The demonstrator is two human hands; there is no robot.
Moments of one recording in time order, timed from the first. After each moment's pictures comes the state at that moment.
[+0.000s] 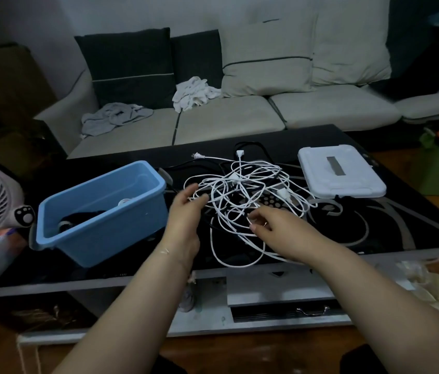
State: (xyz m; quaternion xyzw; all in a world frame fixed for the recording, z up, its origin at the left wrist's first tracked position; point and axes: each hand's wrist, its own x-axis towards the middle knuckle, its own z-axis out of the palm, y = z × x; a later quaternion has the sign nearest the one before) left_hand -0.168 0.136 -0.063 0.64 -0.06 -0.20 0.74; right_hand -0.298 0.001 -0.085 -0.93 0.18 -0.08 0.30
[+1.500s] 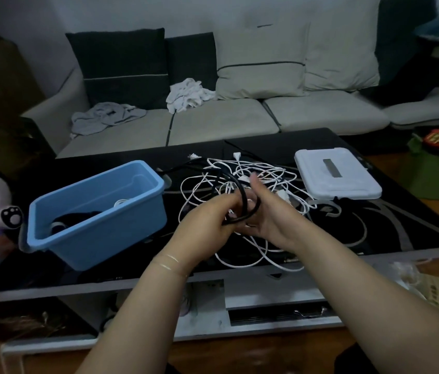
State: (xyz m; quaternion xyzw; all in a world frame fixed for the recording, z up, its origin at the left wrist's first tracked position) left_hand -0.175 0.150 -0.061 0.75 -0.58 0.01 0.31; right_hand -0.261 0.005 -0.079 -0.56 0.11 -0.06 0.82
